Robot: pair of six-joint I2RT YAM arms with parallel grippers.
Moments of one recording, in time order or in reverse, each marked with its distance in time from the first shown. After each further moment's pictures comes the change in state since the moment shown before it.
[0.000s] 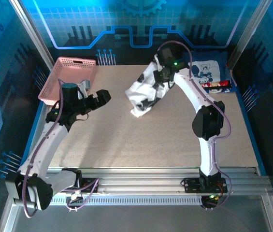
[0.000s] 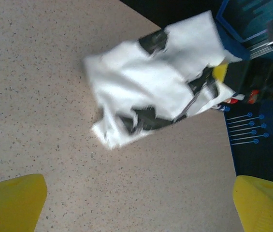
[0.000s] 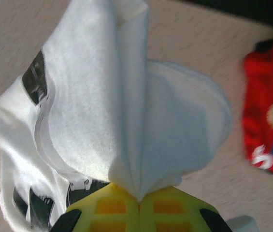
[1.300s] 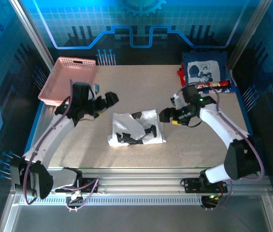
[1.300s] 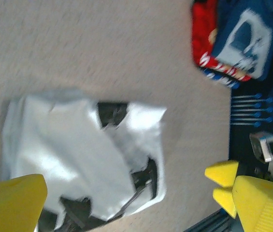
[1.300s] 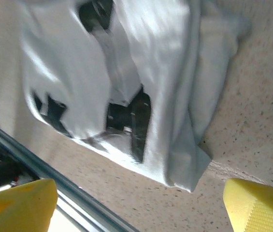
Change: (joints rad) left arm -0.092 0.074 -0.027 -0.081 0.016 -0.137; right arm -0.075 -0.662 -1.096 0.133 -0.685 0.195
